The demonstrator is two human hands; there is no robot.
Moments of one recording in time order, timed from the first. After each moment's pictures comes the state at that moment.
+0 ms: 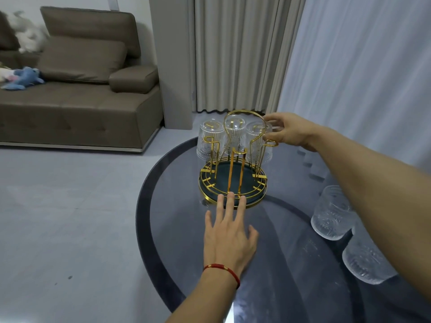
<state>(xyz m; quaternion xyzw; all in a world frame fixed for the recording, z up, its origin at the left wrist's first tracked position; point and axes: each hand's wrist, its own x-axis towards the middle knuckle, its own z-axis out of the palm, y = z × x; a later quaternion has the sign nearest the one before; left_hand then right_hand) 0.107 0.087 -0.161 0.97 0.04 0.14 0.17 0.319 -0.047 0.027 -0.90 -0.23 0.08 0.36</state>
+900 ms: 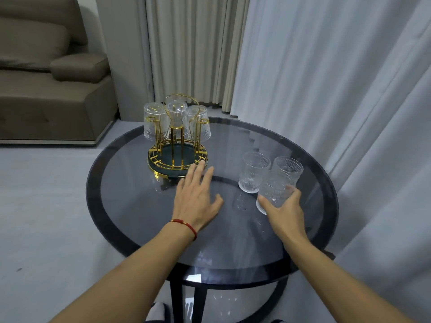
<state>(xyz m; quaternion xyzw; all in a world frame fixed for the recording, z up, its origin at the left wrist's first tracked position) 0.073 0.027 -0.123 0.96 -0.05 0.20 0.19 0.053 -0.191 -0.108 -0.86 0.14 -0.09 0.48</state>
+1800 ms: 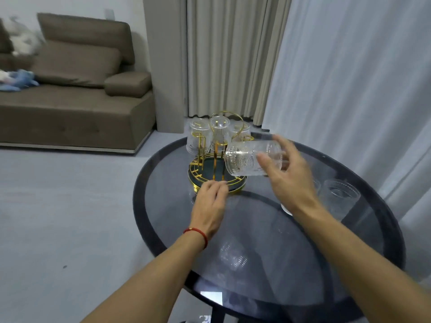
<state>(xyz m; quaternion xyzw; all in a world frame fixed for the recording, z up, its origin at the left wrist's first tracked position) 0.074 0.088 -0.110 0.81 0.02 0.20 0.54 0.084 -0.084 -0.004 -0.83 -0.15 -0.16 0.52</state>
